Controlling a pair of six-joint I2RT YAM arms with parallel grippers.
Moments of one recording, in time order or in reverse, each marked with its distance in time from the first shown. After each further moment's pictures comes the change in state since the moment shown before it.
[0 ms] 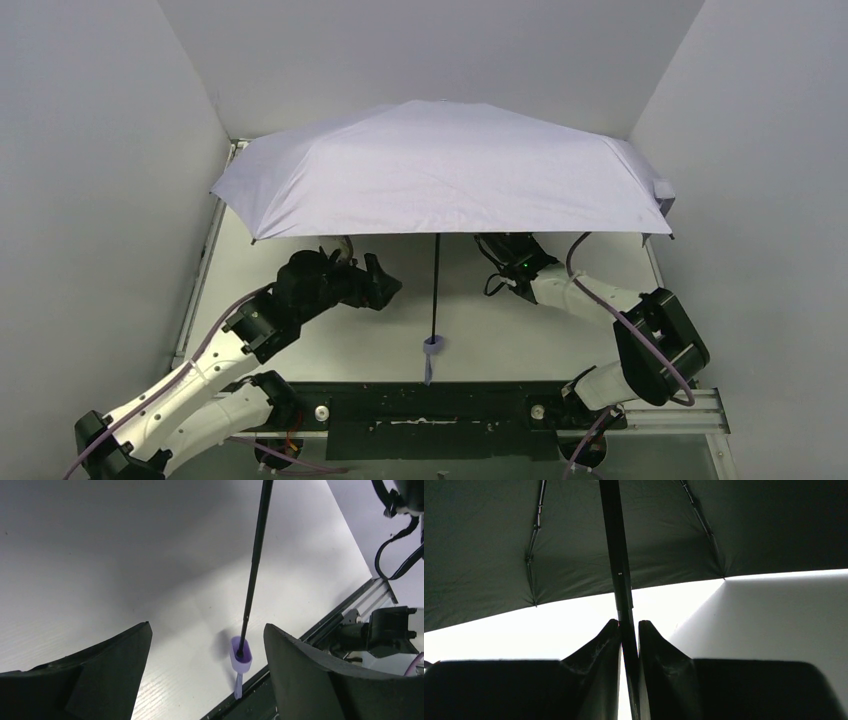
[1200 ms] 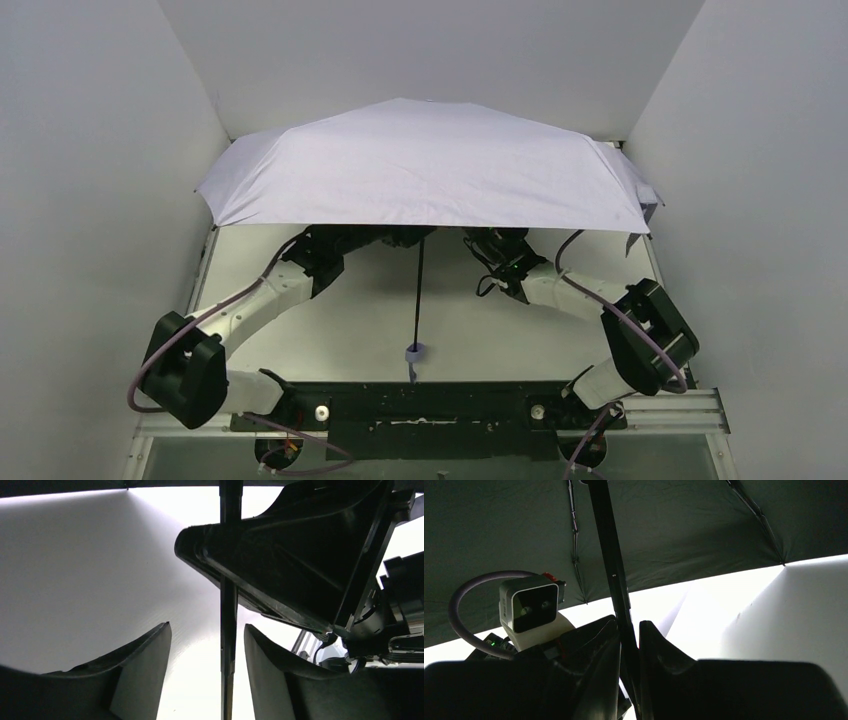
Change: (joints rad) left arm 0.172 0.547 0.193 0.585 0.356 -0.060; right arm 0.047 0.069 0.011 0.129 -0.046 0.256
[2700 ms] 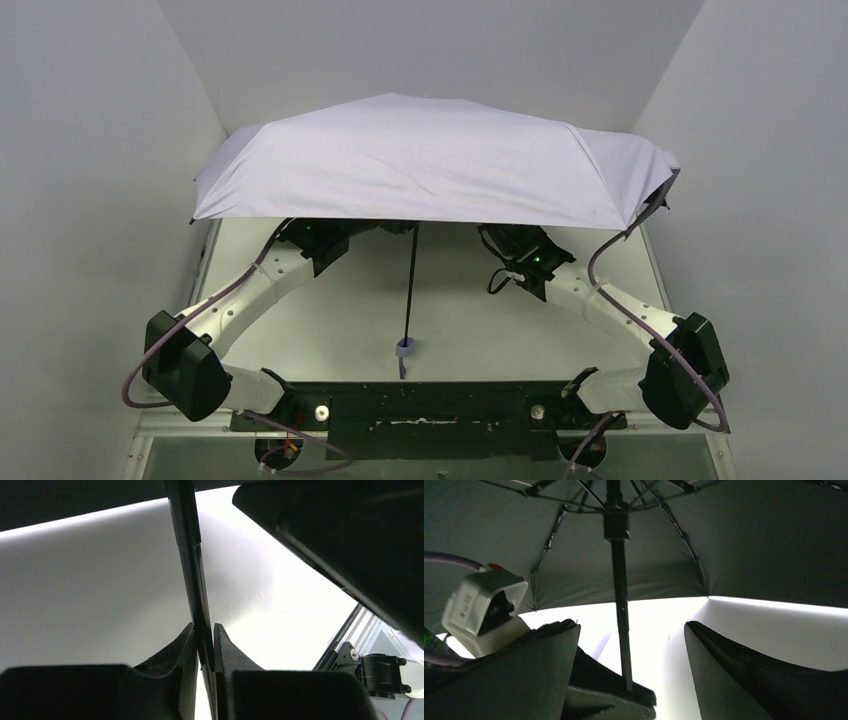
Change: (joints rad) left arm -0.047 0.040 0.293 -0.413 -0.124 0.220; right arm 0.010 -0.209 0.117 -0.429 0.191 -0.335
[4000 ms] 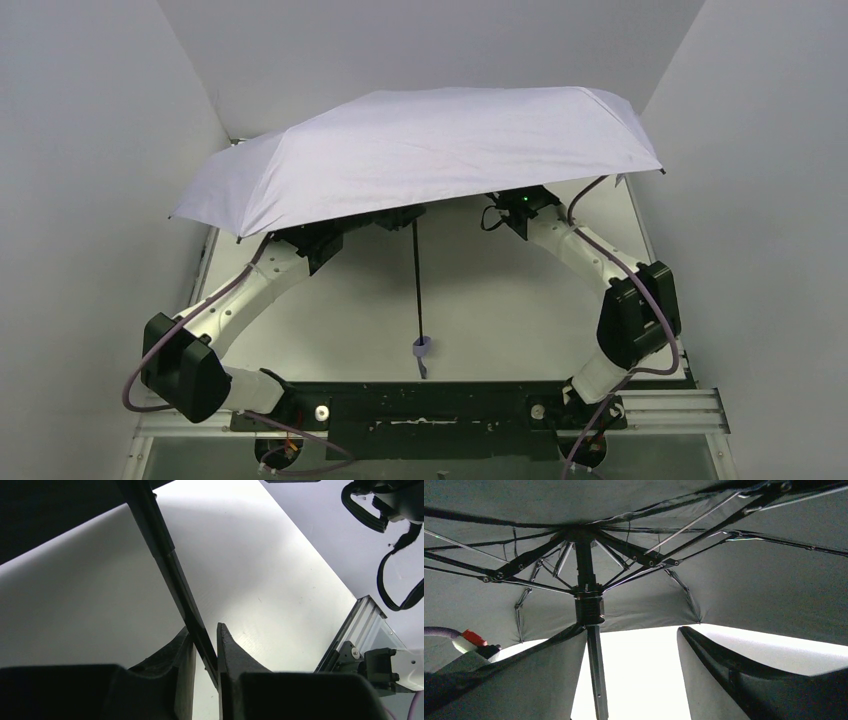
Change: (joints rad) left arm 0.042 -0.010 -0.019 0.043 0.070 0.026; right arm -0.163 0.340 0.427 -0.108 -0.375 0.085
